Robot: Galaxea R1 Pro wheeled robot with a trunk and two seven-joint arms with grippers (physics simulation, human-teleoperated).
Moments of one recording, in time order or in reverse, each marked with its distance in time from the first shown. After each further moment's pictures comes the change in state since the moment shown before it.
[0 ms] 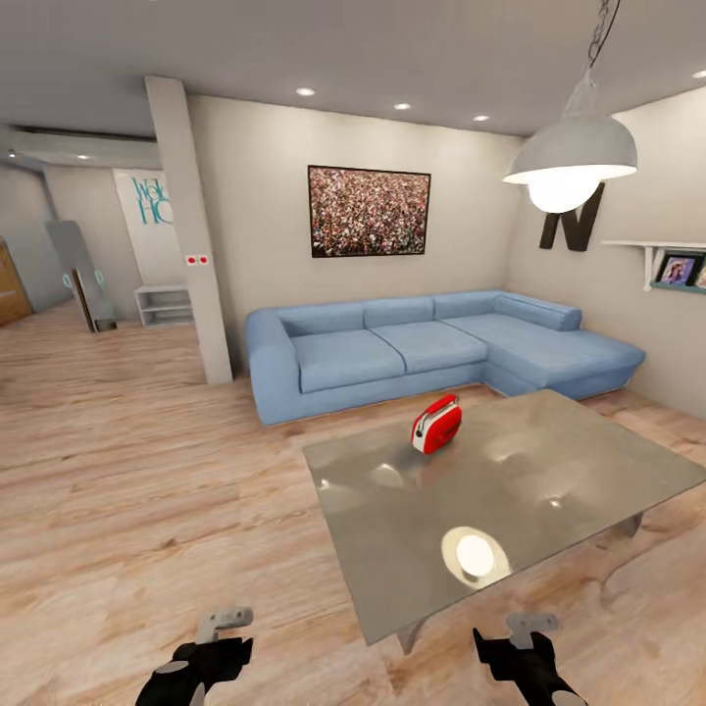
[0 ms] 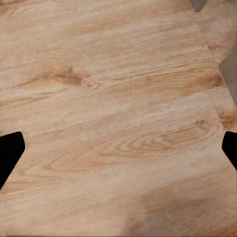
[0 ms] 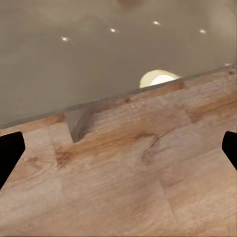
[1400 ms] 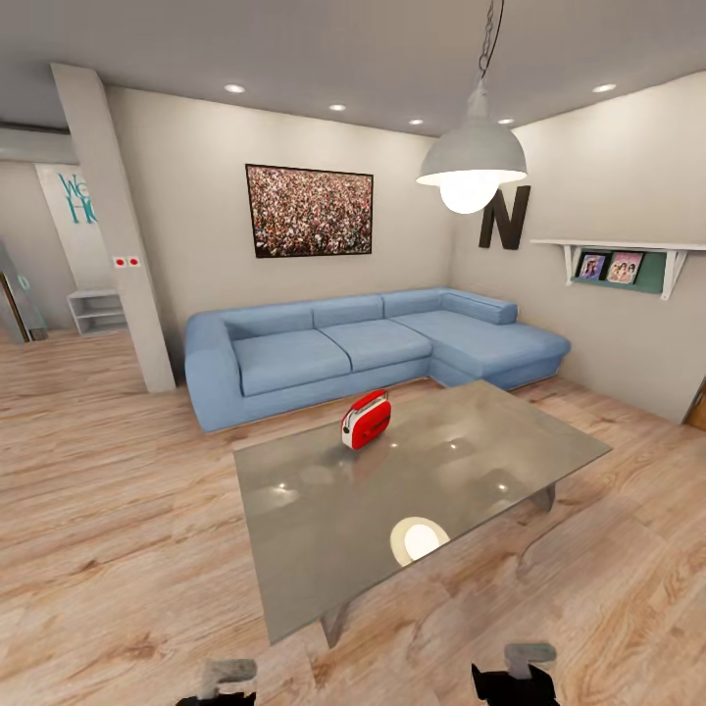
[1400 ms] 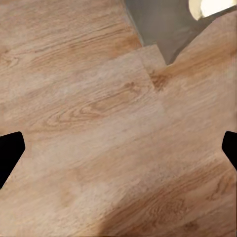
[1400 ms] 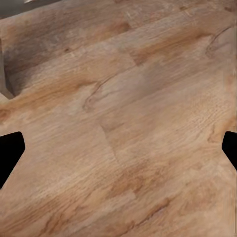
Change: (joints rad) left arm 0.057 -0.002 -0.030 0.145 0.003 -0.129 -0.003; right arm 0.014 0.027 -0.013 0.066 -0.004 0.068 0.005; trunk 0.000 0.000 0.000
